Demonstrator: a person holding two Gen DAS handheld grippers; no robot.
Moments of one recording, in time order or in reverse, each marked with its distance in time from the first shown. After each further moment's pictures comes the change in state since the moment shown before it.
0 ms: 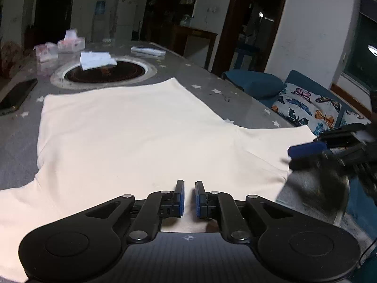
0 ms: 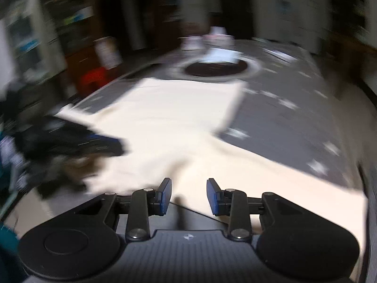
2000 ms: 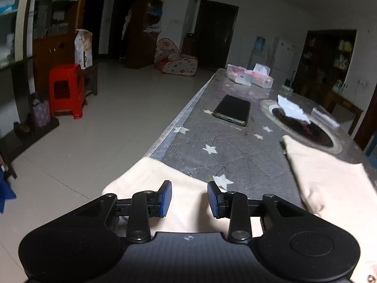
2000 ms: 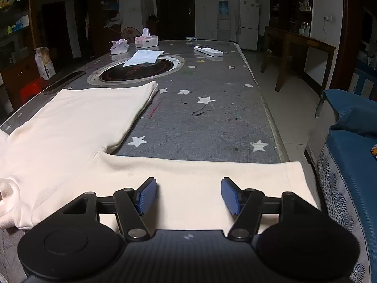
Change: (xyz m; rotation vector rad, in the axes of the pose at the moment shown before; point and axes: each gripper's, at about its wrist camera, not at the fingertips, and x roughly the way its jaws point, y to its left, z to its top) left arm -0.117 0.187 -0.044 -0.490 -0.203 0.671; right arm 0.044 -0.052 0.011 0.063 -0.030 -0.278
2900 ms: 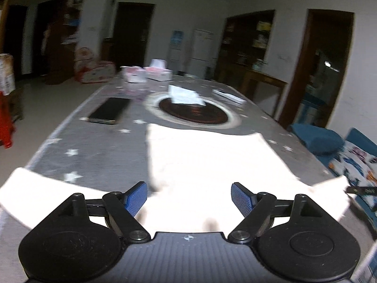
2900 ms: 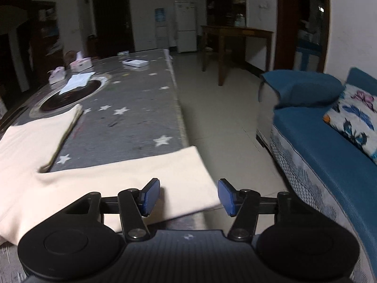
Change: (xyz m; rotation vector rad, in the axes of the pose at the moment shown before) left arm -0.059 -0.145 -0.028 0.240 0.008 -0.407; right arm -0.030 -0.074 -0.024 0.249 -0.046 -0.221
